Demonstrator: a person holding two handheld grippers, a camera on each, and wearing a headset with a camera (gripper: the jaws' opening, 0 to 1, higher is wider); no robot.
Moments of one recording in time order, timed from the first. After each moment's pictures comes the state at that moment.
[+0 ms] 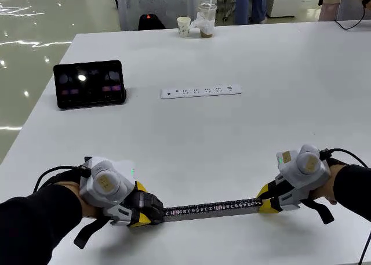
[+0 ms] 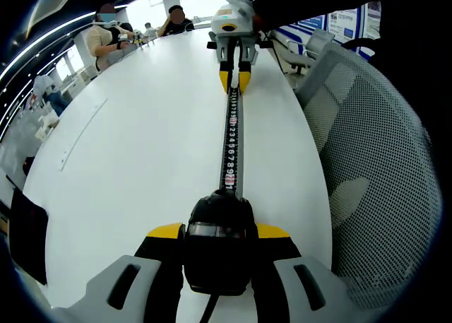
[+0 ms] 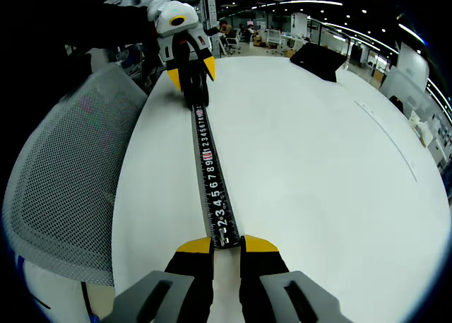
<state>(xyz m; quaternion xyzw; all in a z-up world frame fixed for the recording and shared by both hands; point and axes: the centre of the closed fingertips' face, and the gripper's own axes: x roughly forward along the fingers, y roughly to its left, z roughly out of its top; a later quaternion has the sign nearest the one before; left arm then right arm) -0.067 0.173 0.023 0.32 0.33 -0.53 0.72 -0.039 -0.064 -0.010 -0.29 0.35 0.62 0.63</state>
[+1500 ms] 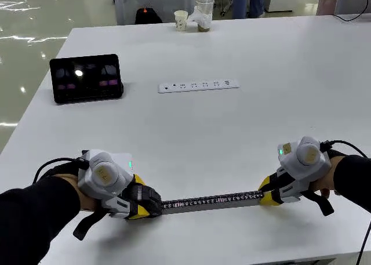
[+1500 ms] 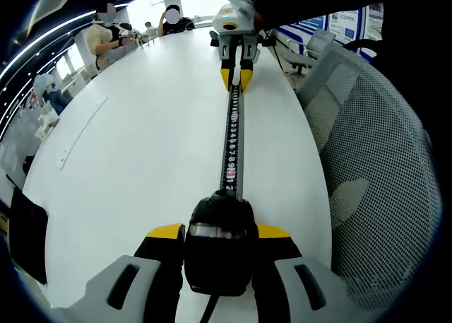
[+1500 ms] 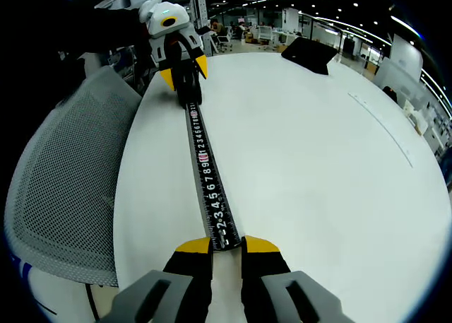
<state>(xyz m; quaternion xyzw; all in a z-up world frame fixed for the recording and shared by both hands) -0.066 0.171 0.022 0.32 0.34 -0.52 0.71 -0.038 -0.073 -0.011 -0.28 0.38 0.60 0.65</state>
